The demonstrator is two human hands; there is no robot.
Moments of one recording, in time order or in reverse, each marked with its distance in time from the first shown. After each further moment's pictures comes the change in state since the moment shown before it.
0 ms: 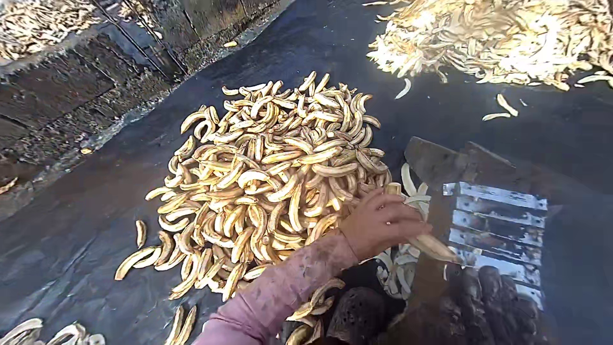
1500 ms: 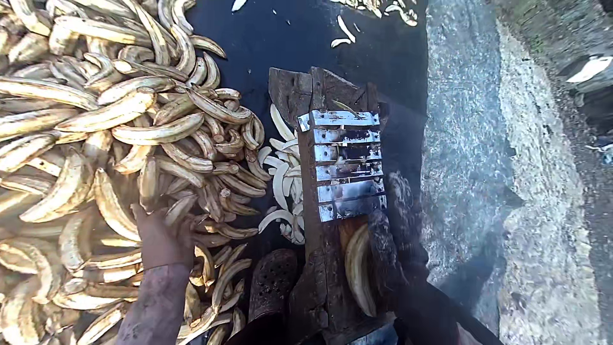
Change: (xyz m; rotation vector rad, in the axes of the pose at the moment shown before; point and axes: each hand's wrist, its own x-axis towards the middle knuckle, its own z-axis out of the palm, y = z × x) left_hand -0.145 -0.043 0.035 0.237 0.051 -1.061; right_hand 0.007 0.022 -0.023 0.154 0.193 0.217
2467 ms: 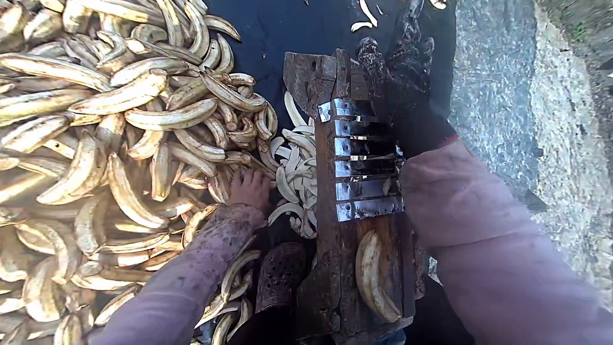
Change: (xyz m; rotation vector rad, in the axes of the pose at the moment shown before) left_hand 0.046 0.057 0.090 0.428 -0.427 0.544; right_hand 0.181 -0.122 -0.010 -0.399 -0.570 0.228
